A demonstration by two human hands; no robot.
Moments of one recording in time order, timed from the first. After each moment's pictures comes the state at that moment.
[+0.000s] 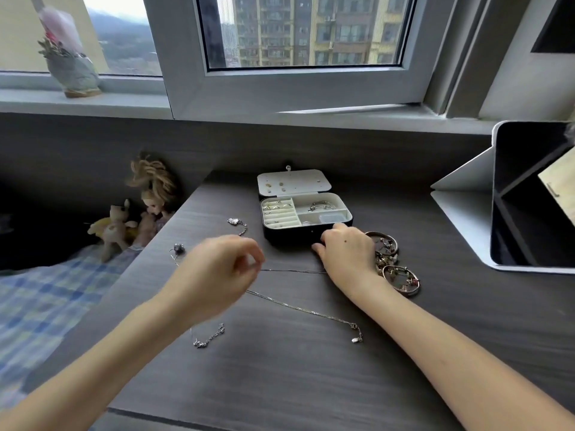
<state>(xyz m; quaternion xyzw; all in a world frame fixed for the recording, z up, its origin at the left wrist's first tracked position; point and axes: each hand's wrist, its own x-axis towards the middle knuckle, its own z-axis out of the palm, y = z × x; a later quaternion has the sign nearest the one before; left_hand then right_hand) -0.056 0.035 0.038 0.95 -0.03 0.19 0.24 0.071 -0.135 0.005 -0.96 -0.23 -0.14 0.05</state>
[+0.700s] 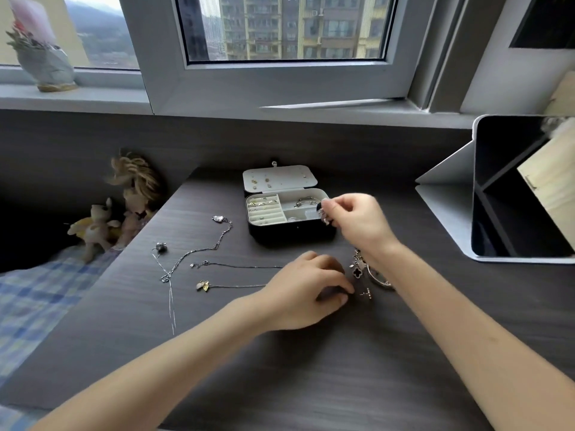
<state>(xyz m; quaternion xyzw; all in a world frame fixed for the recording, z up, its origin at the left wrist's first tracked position) -0.003 -0.054 -0.004 0.94 -0.26 0.06 0.23 0.083 -0.165 0.042 -0.80 -0.15 -0.02 0.58</state>
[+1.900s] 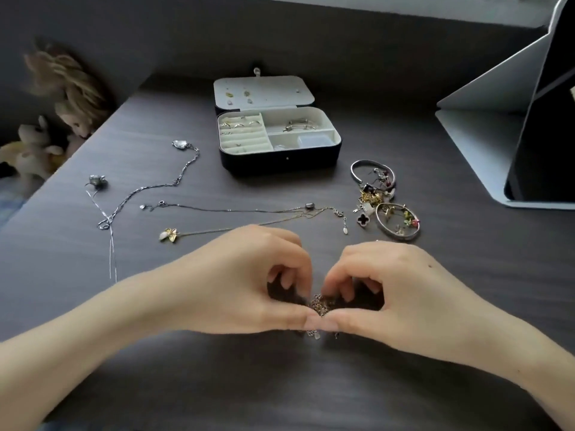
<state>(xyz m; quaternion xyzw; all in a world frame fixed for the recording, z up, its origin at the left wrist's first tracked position) -0.038 -0.017 0.011 0.90 -0.27 -0.06 0.33 -0.003 -0.231 0.014 -0.86 -0.43 0.10 0.26</state>
